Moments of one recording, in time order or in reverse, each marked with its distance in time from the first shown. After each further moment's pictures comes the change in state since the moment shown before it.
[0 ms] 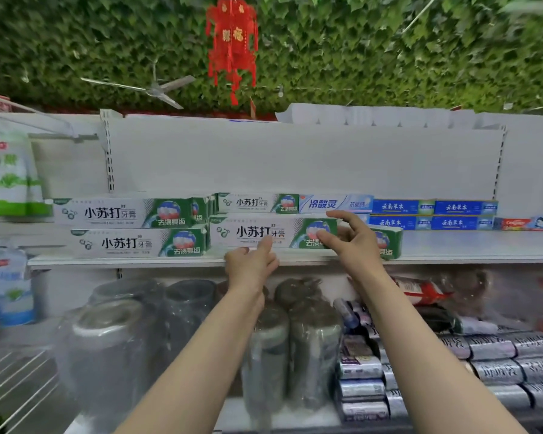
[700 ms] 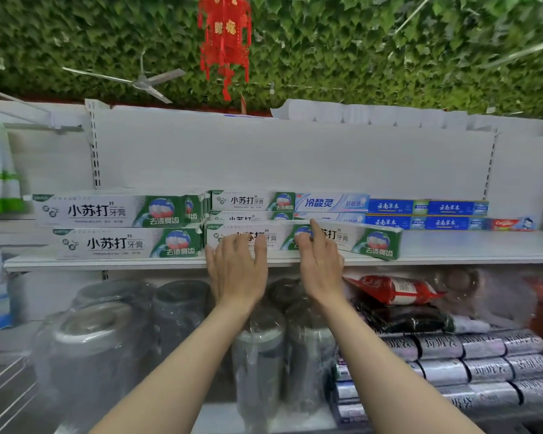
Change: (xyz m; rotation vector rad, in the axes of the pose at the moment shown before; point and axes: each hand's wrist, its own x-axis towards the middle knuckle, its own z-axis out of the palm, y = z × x) left_hand 0.037 -0.020 -0.029 1.280 0.092 0.667; right_hand -0.013 0.038 0.059 -0.564 0.090 -0.100
